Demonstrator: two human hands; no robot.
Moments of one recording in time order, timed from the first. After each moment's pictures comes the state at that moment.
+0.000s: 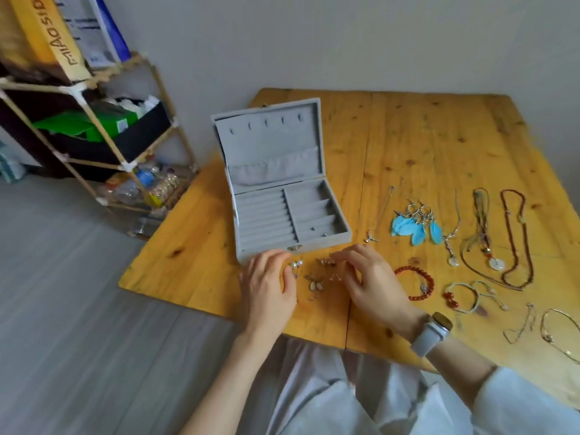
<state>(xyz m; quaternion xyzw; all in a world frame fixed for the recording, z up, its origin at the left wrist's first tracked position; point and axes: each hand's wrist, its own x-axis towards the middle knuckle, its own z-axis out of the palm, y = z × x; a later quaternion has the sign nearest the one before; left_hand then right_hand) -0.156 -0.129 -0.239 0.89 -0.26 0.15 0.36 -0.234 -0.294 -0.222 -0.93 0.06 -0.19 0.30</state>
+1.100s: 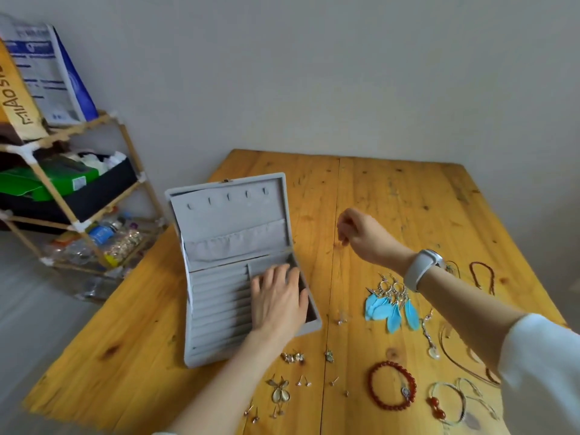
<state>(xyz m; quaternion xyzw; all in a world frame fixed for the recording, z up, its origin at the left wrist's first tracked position) -0.073 -0.251 -0.218 0.92 -0.35 0.10 0.14 -0.108 -0.429 -0.133 -0.91 0.13 -0.13 0.36</state>
